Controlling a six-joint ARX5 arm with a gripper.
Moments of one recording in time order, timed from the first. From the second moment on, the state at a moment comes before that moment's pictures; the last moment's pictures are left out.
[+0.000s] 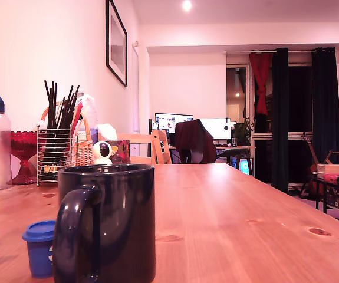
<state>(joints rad) -0.40 0.16 0.02 -0.18 0.33 -0.02</state>
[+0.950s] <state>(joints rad) -0.56 0.61 0.11 -0.14 0.20 -0.09</state>
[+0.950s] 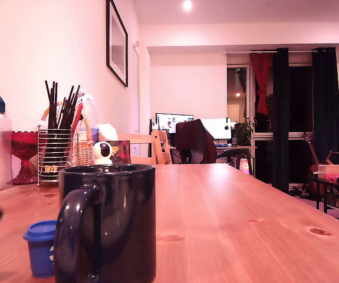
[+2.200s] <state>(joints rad) -0.61 1.07 0.11 0.35 0.20 0.10</state>
